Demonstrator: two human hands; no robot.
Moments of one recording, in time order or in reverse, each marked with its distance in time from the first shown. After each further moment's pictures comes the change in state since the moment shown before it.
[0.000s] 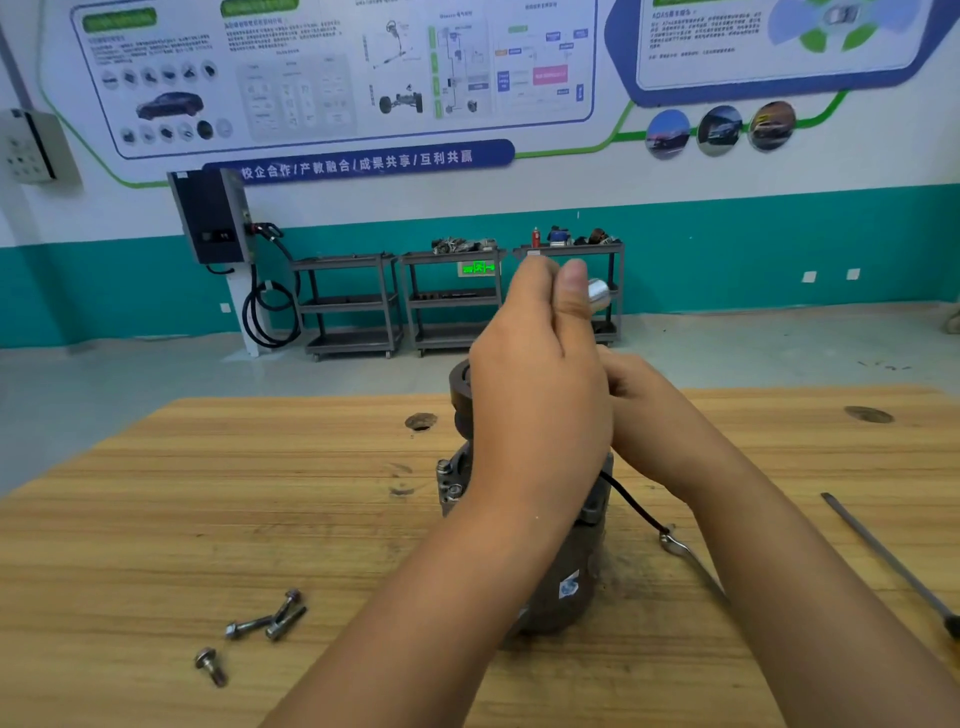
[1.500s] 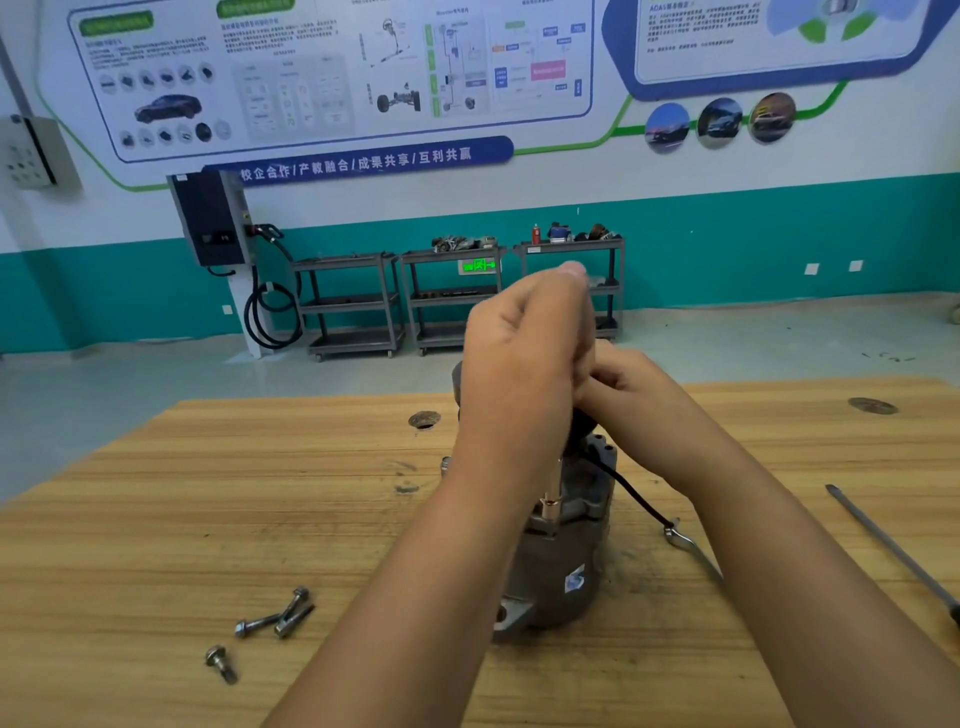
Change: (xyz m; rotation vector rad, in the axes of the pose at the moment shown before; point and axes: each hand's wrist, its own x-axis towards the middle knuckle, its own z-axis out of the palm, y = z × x) left_hand 0.006 0.001 -0.008 -0.600 -0.167 -0.168; right_hand 0.002 0.008 0.000 -0.072 0.024 0.103
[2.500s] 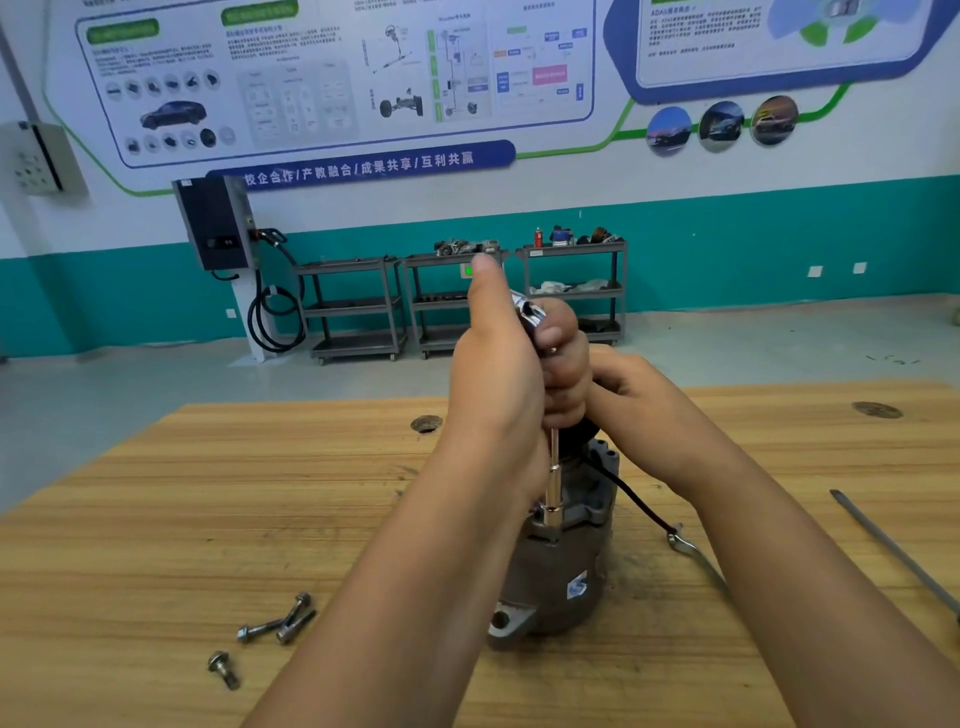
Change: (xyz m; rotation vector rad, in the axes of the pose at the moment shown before) left_hand 0.014 -0.005 -0.008 -0.244 -0.038 -0.450; right_hand -0.001 -0.002 -0.003 -0.056 0.002 0.018
